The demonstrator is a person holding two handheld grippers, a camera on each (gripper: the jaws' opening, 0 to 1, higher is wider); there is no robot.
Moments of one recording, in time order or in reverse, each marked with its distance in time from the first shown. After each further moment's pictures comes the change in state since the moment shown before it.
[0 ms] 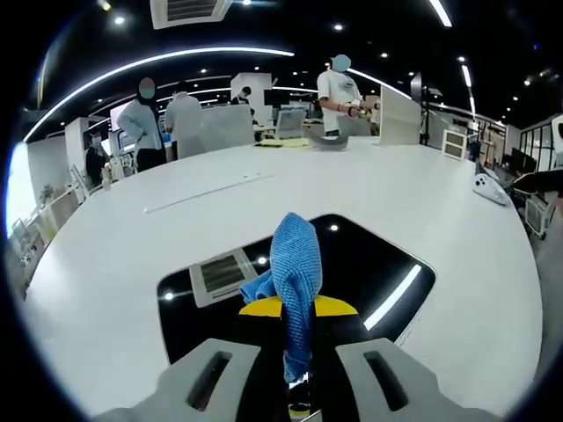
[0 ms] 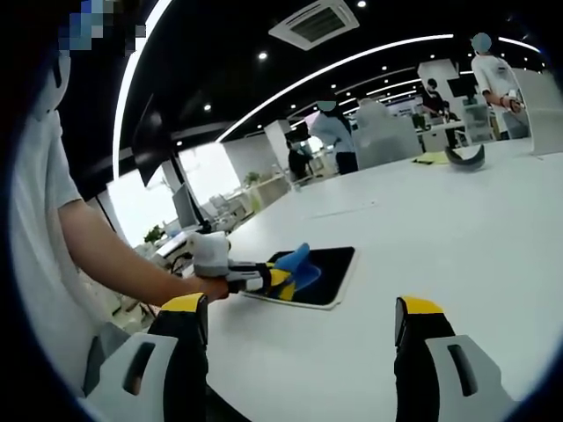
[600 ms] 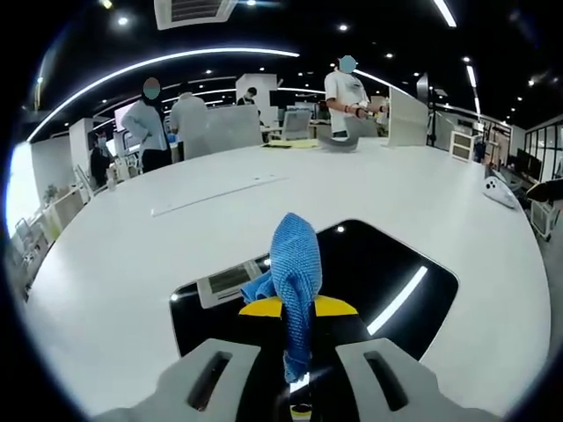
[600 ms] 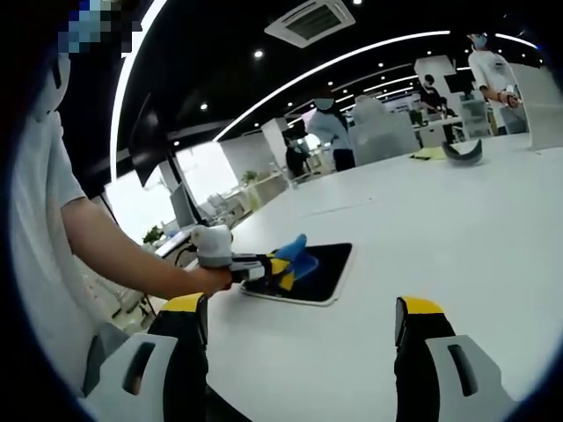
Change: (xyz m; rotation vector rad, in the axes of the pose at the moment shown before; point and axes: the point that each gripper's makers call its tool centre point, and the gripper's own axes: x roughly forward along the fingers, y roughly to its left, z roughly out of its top) left arm 0.012 0.023 0.006 -0.002 -0.004 0.028; right arm 0.000 -0.004 -0.003 0.016 0.009 -0.009
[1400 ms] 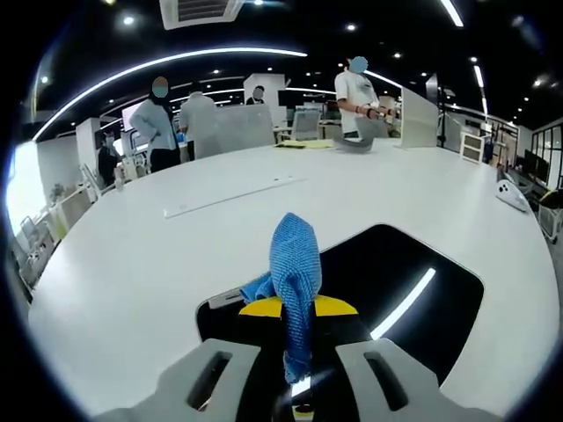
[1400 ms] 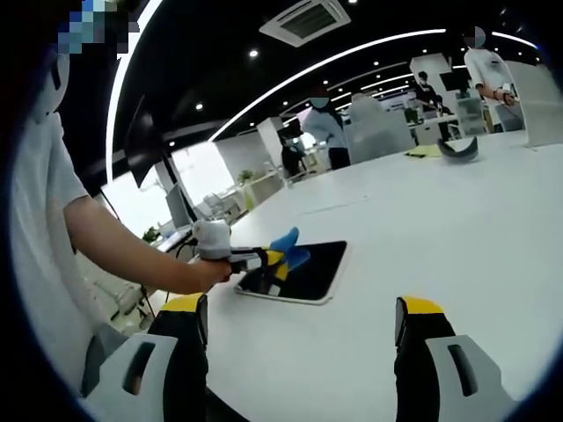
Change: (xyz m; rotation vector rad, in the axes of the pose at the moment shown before) left arm 0.009 0.030 0.005 -0.007 -0.001 0.041; right arm 0.001 -0.007 -0.002 0.013 0.005 -0.020
